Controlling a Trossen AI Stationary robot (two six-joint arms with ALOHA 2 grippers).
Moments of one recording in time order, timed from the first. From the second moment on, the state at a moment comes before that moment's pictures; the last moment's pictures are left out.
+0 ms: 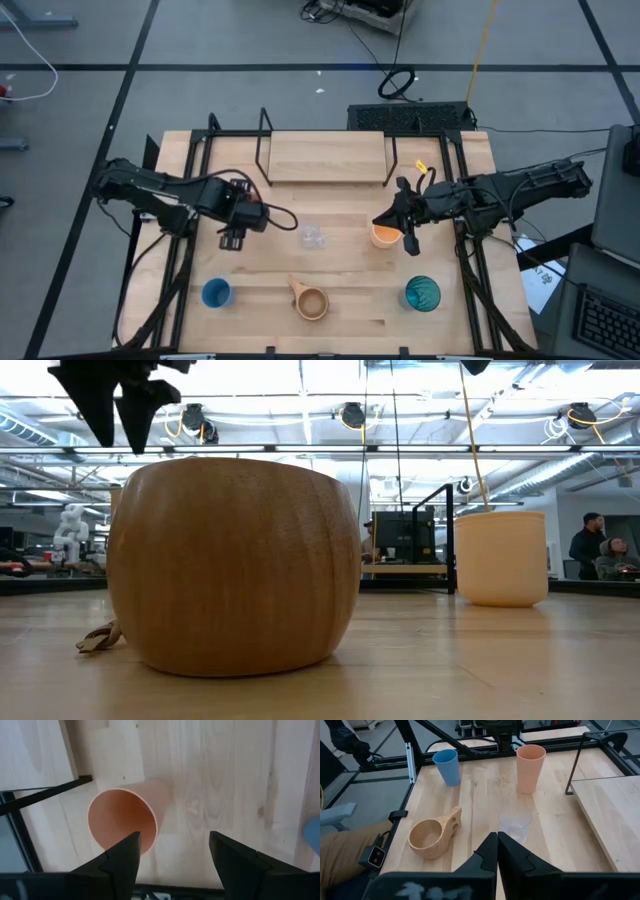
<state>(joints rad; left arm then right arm) -0.20 1.39 1.29 -1.42 -0.18 -0.10 0.24 1.03 1.02 -0.49 0.13 0.24</state>
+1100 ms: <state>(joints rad) -0.08 1.39 1.07 -1.24 -0.19 -0.05 0.25 1.03 1.02 -0.49 0.13 0.22</state>
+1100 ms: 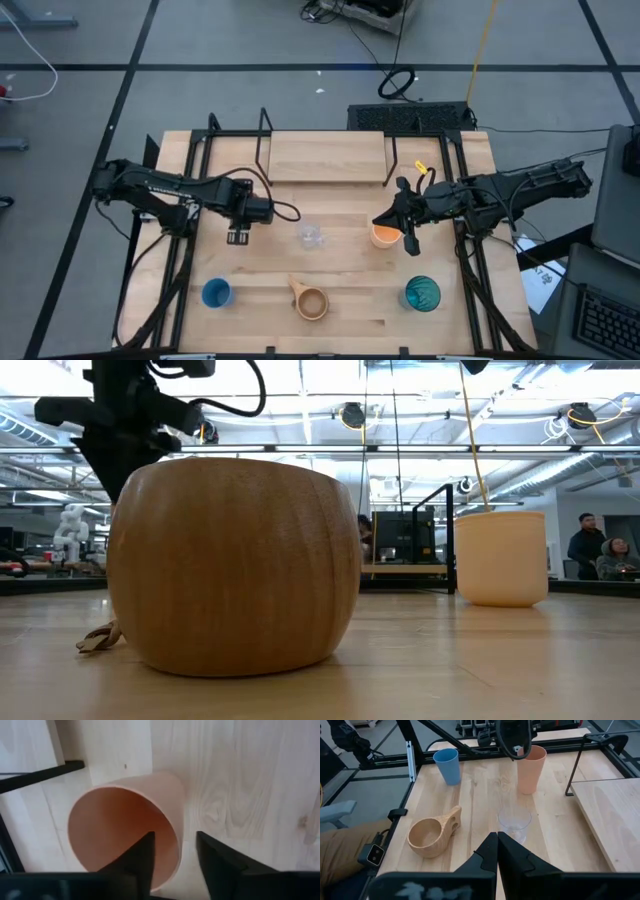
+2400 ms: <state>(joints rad) -0.31 1.39 1.80 -1.56 -0.26 0.17 0.23 1.03 0.84 -0.09 0.19 0.13</state>
